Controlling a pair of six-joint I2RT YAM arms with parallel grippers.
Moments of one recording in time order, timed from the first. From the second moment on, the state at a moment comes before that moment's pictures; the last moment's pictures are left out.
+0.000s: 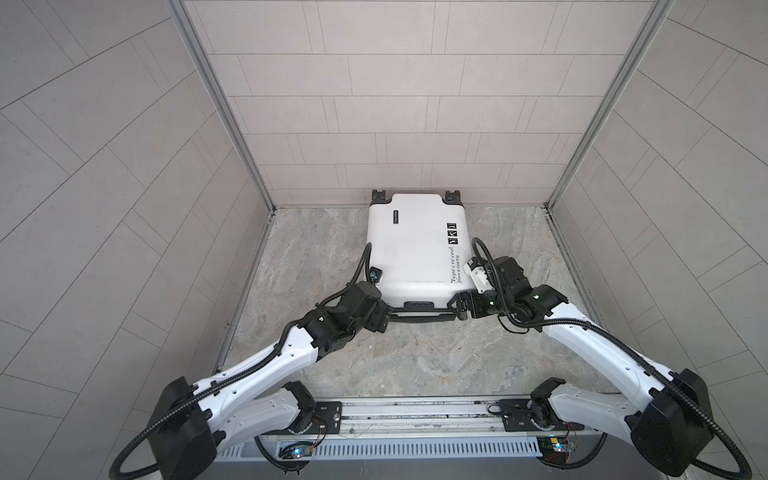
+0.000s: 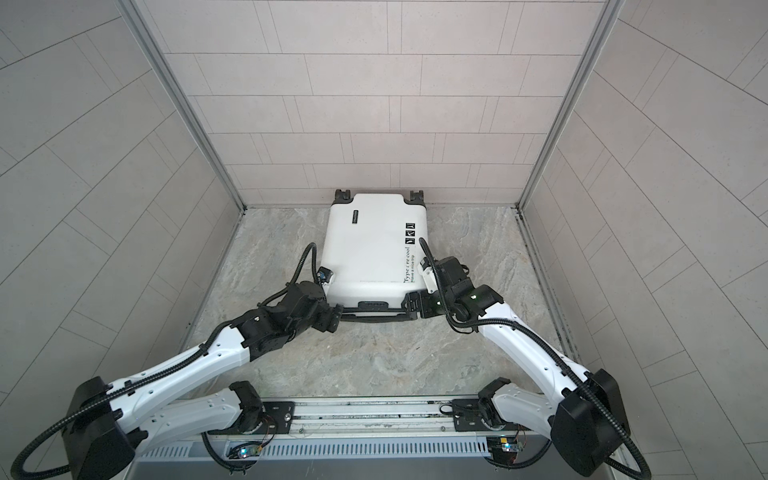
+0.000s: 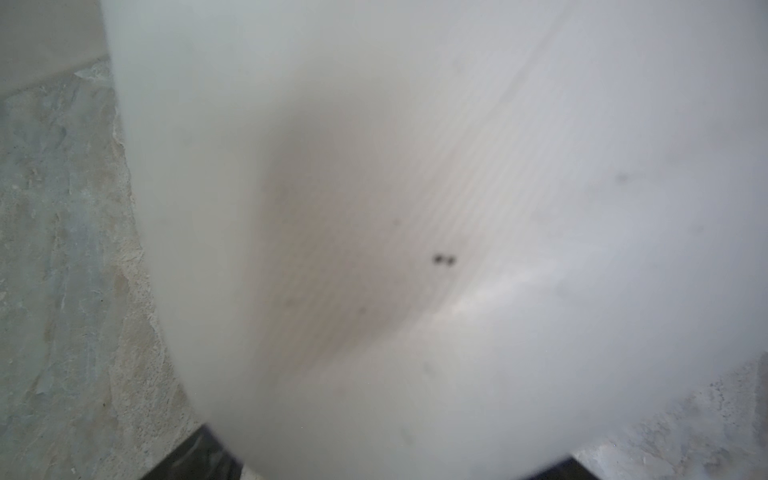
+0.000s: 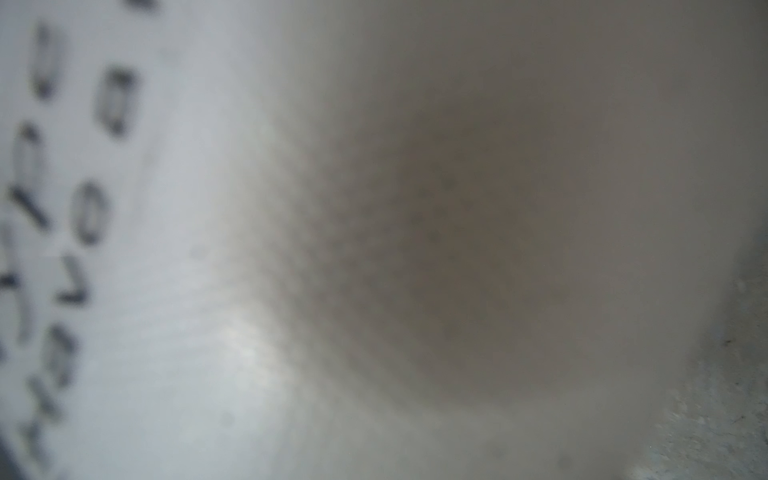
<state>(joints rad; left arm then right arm) -0.79 1.07 0.73 -0.46 -0.32 -0.22 0.46 1.14 0.85 -0.62 -0.24 0.32</state>
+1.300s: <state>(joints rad) -0.72 1.07 0.20 0.32 -0.27 -0.24 0.32 1.17 0.89 -0.57 -0.25 0.32</state>
